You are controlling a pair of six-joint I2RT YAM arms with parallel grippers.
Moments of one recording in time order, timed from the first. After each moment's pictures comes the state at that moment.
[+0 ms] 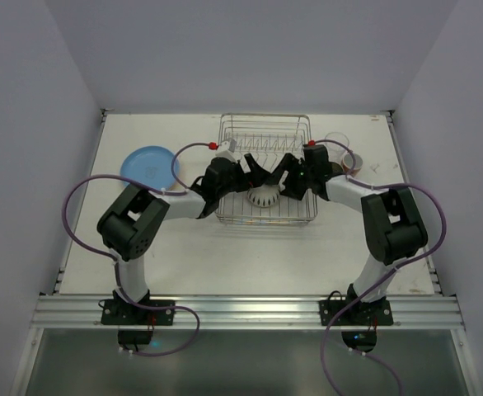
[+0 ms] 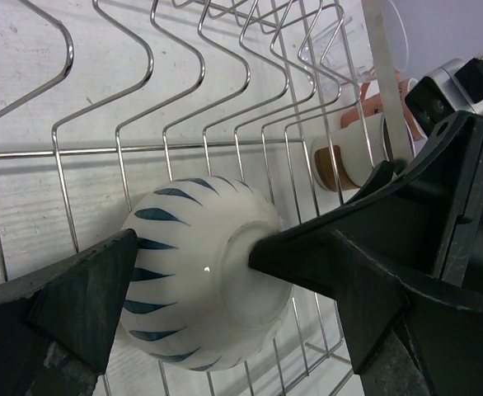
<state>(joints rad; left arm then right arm) -0.63 1.89 0.98 0.56 0.04 -0.81 0.32 1.77 1.01 0.00 -0.34 0.85</state>
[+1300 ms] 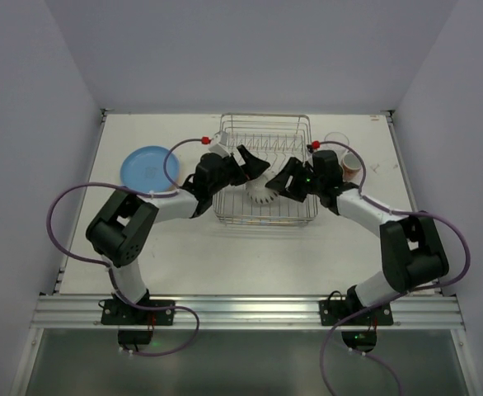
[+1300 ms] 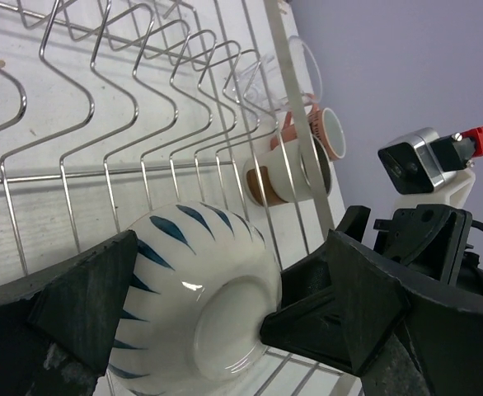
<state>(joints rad) -0.60 1.82 0.95 0.65 0.12 -0.91 0.33 1.54 0.86 0.05 -0.41 0.82</state>
